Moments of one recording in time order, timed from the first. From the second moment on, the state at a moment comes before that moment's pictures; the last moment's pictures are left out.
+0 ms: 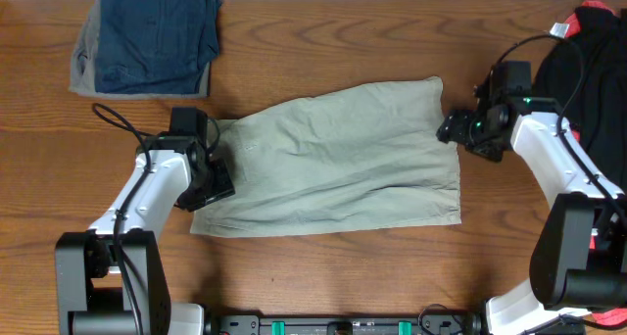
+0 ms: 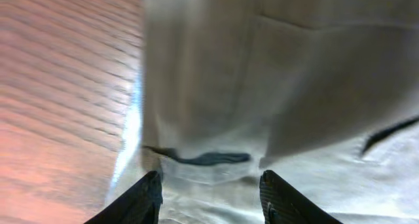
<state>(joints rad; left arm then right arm) 0.00 1.60 0.90 -0.82 0.04 -0.39 -0.05 1.75 1.13 -0.68 -0.18 0.33</state>
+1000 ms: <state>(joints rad) 0.04 1.70 0.92 -0.76 0.06 -0.39 -0.05 1.75 1.06 -0.62 -0.13 0.33</state>
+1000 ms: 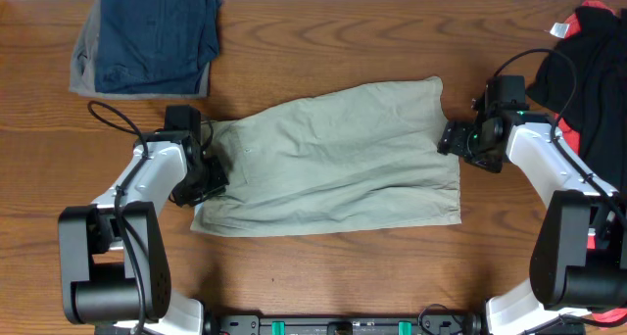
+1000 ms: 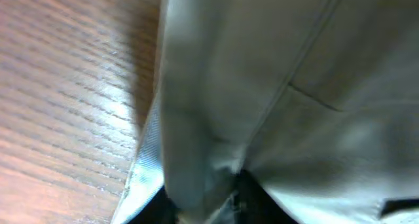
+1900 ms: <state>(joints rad) 0.05 1.57 0.92 -0.81 0.01 -0.39 -0.06 1.75 1.06 -0.61 -0.12 0.33</state>
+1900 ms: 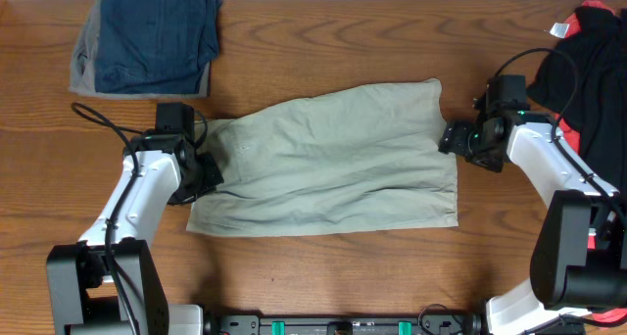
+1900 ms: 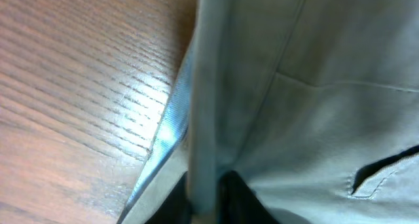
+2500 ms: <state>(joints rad) 0.05 1.57 0.92 -0.82 0.00 -0.39 -0.11 1.79 1.11 -0.56 -0.21 0.32</state>
